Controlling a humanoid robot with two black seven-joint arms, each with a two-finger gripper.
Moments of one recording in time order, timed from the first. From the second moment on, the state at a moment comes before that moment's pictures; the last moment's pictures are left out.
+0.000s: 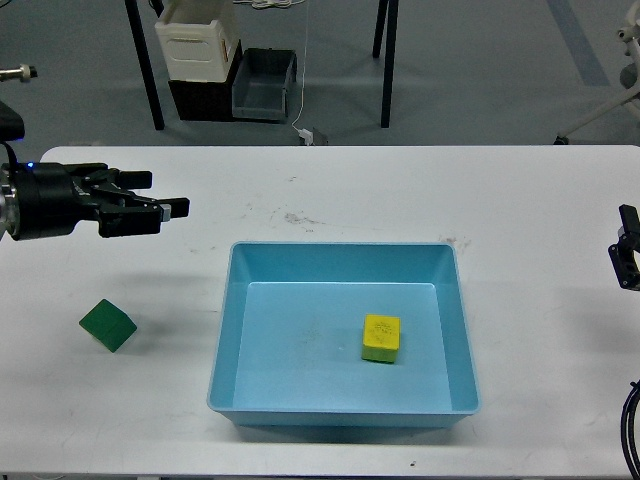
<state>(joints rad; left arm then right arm) -0.81 0.98 -0.49 -1.51 1.93 -0.49 -0.49 -0.15 -0.26 1.48 1.53 -0.71 0.06 0.36</state>
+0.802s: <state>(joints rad) -0.80 0.98 -0.29 -1.37 2.18 -0.49 -0.49 -0.17 -0.26 1.48 1.53 -0.71 0.06 0.37</state>
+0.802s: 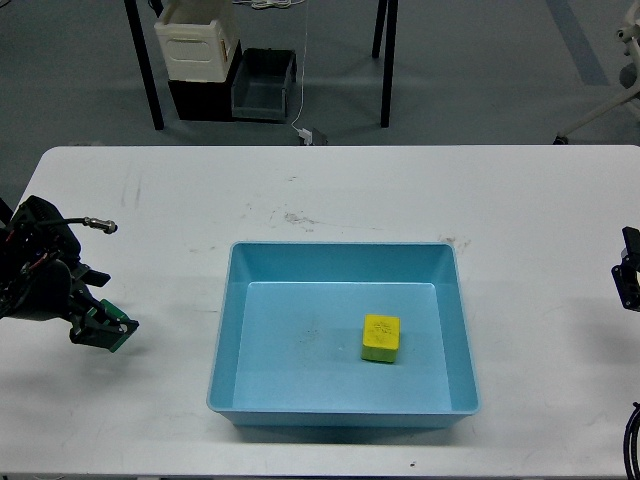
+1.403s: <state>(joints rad) -0.80 0.97 -0.25 -1.30 2.18 -0.49 -0.49 -0.18 -0.25 1.48 1.52 -0.71 0.06 0.37</state>
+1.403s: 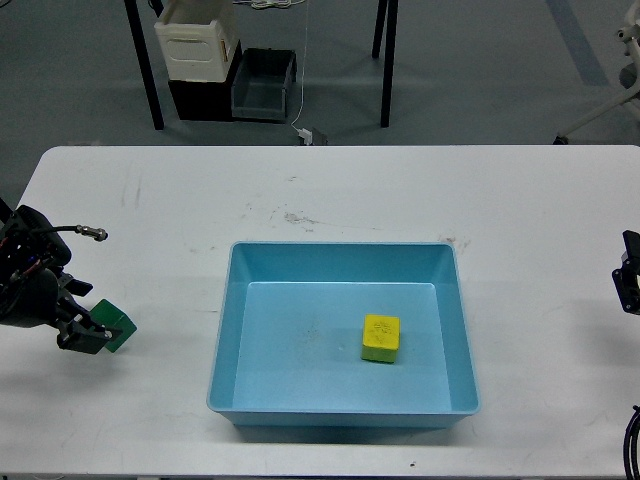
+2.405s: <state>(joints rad) -0.78 0.94 -0.25 -1.26 2.18 -0.49 -0.49 -0.18 -0.25 1.48 1.50 -0.71 0.06 0.37</state>
